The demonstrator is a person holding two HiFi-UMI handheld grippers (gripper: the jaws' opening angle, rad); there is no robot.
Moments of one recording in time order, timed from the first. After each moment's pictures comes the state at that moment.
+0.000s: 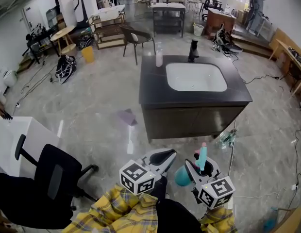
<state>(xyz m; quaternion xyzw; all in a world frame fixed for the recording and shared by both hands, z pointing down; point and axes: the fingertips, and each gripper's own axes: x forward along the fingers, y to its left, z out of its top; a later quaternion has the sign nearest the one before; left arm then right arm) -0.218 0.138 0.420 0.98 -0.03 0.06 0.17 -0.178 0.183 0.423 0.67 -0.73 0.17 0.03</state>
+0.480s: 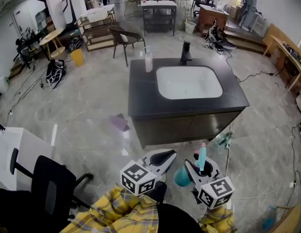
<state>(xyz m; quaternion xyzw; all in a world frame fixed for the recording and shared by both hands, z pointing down) -0.139 0.068 0.431 0.98 0.00 0.07 0.18 -0.103 0.114 0.430 0.68 -0.71 0.18 0.04</state>
